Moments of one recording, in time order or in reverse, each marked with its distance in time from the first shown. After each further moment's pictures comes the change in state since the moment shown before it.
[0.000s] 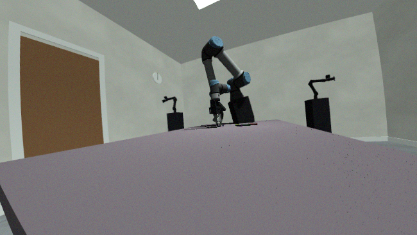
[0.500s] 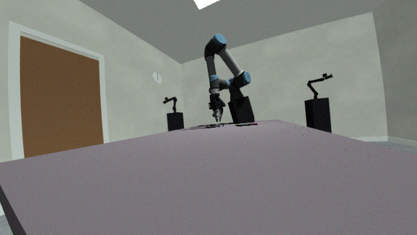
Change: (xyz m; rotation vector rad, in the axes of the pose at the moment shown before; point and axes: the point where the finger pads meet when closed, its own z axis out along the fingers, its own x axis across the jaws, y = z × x) arm 0.000 0.000 -0.037 -0.002 0.000 0.000
